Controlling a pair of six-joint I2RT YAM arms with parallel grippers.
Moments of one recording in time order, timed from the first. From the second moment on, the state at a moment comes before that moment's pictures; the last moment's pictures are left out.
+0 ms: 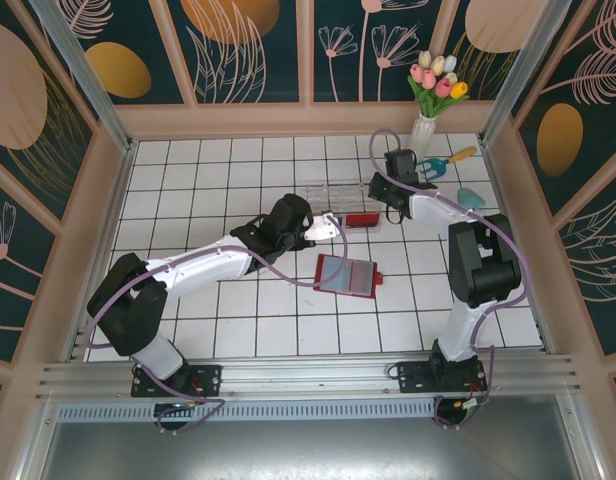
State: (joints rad) left arm -0.82 1.62 1.07 -0.08 -0.23 0.82; right arm 0.28 1.81 1.20 -0.16 0.02 0.50
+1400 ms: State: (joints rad) left arm -0.83 1.81 1.20 -0.36 -0.14 0.71; right arm 0.37 1.22 0.83 -0.16 0.00 0.52
